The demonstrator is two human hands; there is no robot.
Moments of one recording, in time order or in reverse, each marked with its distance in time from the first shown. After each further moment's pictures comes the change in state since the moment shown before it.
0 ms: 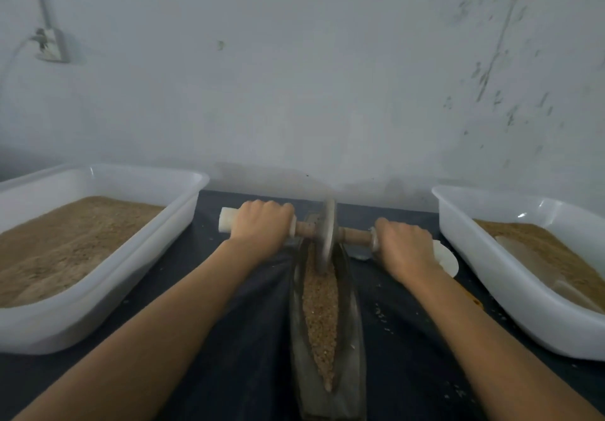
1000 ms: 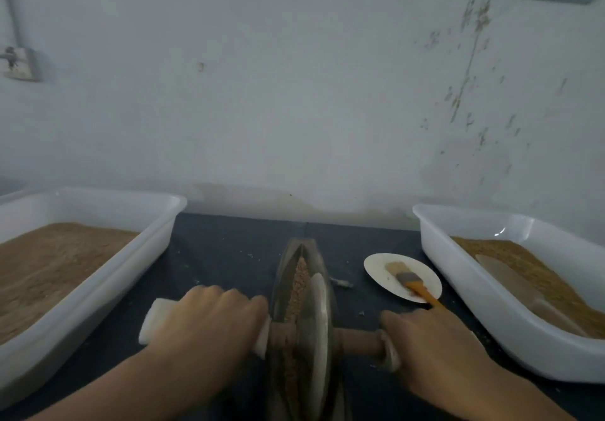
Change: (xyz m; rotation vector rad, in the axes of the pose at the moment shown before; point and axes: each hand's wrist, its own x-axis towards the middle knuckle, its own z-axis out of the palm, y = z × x) left_hand -0.098 -0.007 -0.022 -0.023 -0.215 0.189; right_hand -0.094 0.019 -0.037 0.139 -0.372 -0.253
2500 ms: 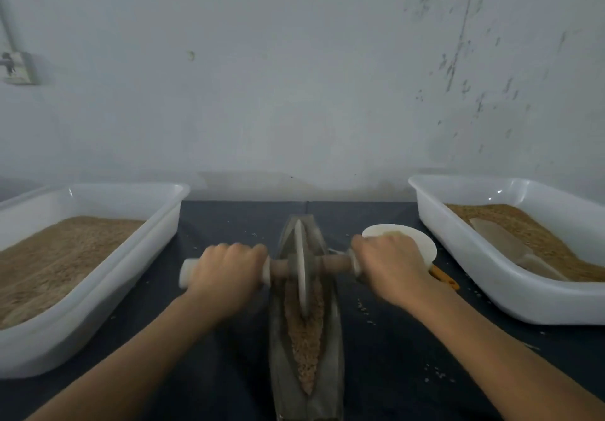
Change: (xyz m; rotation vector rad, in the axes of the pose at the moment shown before) left_hand 0.029 0.002 0.012 0.023 0.196 -0.140; right_hand 0.042 -0.008 -0.003 -0.186 0.437 0.066
